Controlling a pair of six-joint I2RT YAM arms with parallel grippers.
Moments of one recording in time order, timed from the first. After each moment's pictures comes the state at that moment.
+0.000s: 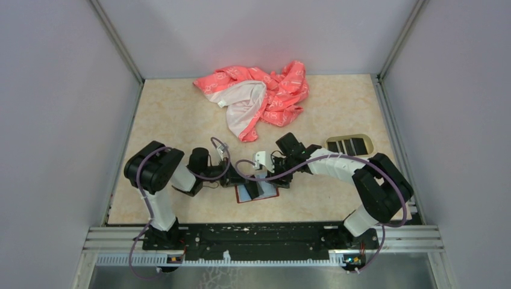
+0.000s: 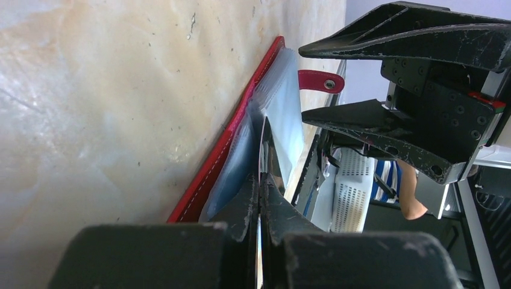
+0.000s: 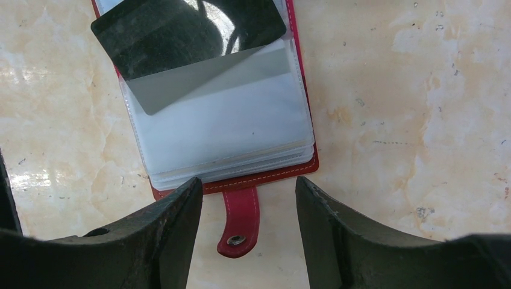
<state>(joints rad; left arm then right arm) -0.42 1.87 0.34 1.04 0.86 -0.94 0.71 1.54 0.82 -0.36 -0.43 -0.75</state>
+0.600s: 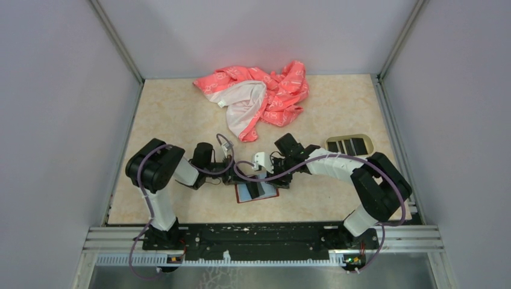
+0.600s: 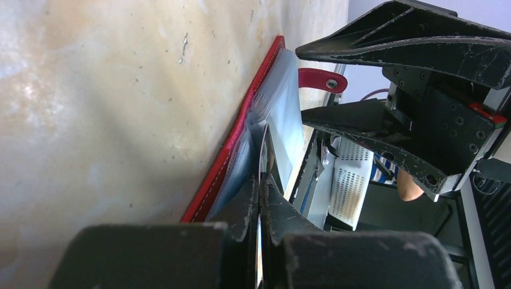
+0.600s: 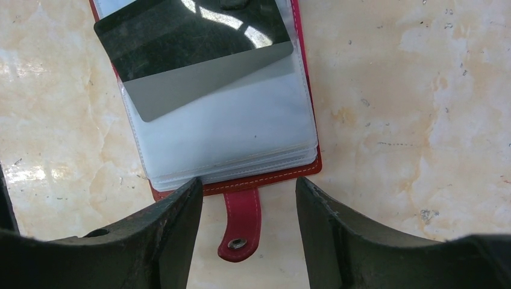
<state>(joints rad) -0.42 1.88 0.44 0.86 0.92 -0.88 0.72 1.55 0.83 -0.36 -0.42 -0.75</state>
